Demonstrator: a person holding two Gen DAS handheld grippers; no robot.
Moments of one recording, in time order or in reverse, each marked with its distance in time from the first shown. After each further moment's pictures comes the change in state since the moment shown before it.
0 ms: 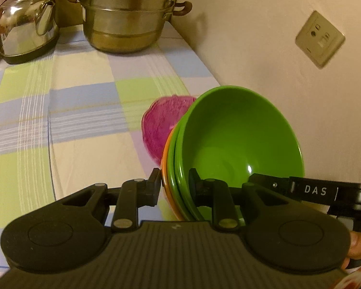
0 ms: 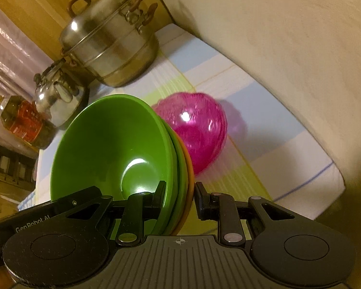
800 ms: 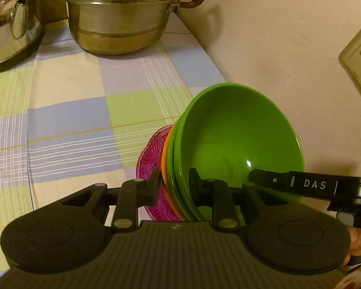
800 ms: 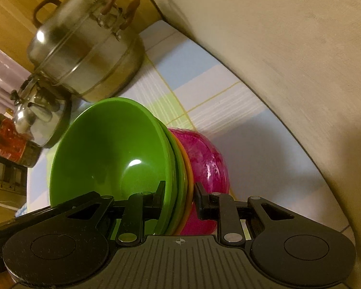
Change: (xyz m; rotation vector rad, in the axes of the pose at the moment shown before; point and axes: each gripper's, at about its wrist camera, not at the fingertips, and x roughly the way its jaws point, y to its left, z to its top) left arm 0.086 0.007 0.075 -0.013 0.077 0.022; right arm 0.082 -0.025 0.088 0.030 0.062 -0.012
